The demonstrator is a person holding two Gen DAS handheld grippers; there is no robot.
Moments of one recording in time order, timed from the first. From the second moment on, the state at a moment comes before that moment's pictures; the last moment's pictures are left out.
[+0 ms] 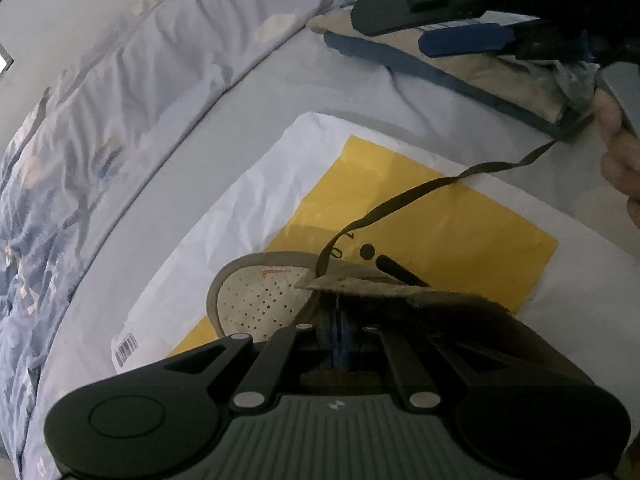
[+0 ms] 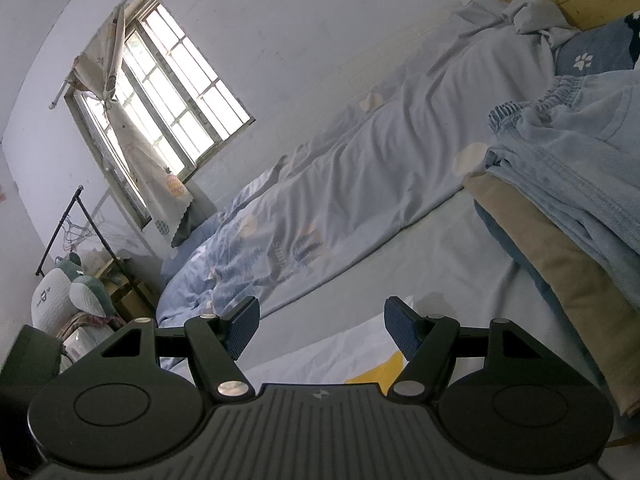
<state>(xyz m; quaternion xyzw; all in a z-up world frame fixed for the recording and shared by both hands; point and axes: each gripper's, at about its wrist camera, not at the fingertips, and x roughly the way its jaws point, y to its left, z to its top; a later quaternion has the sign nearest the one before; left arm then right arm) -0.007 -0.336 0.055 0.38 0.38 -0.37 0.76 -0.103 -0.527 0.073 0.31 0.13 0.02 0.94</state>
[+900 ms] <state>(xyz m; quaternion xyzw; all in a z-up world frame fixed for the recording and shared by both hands) -0.047 -0.286 0.121 0.25 0.22 -0.43 0.84 -0.091 -0.503 0.072 0.36 0.15 0.23 0.89</state>
